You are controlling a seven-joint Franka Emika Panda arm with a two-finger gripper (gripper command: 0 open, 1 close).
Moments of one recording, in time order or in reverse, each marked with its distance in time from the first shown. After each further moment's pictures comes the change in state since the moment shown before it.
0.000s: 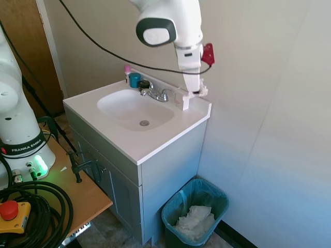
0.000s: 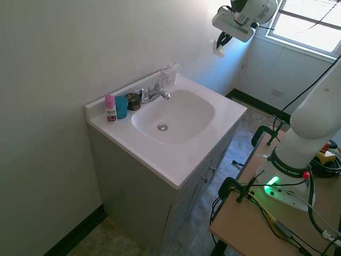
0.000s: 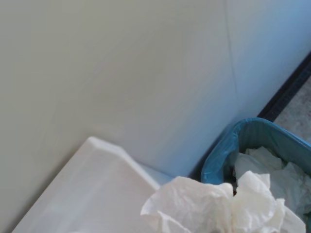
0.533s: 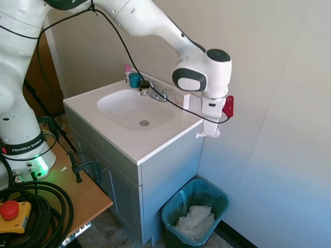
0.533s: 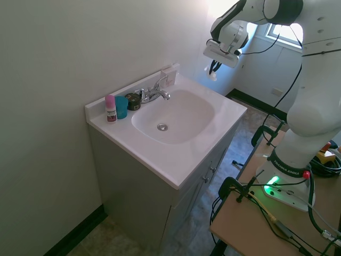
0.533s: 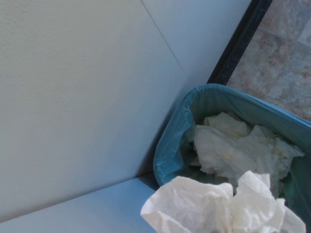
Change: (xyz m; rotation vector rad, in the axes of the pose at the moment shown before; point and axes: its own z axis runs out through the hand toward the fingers) arm 0.071 -0.001 0.149 -0.172 -0.021 0.127
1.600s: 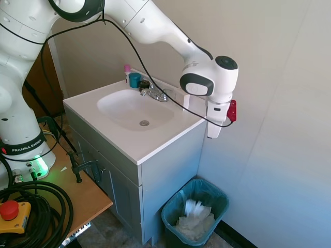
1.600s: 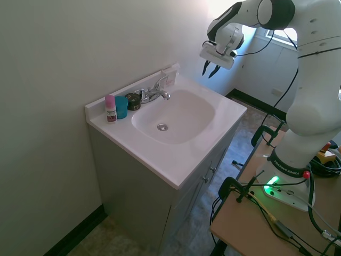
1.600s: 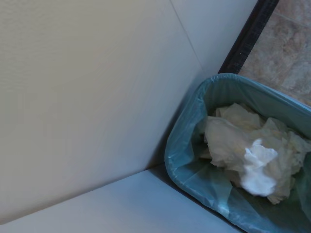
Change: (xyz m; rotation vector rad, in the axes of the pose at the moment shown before) arm -0.012 -0.020 0.001 -0.002 -0.030 -0.038
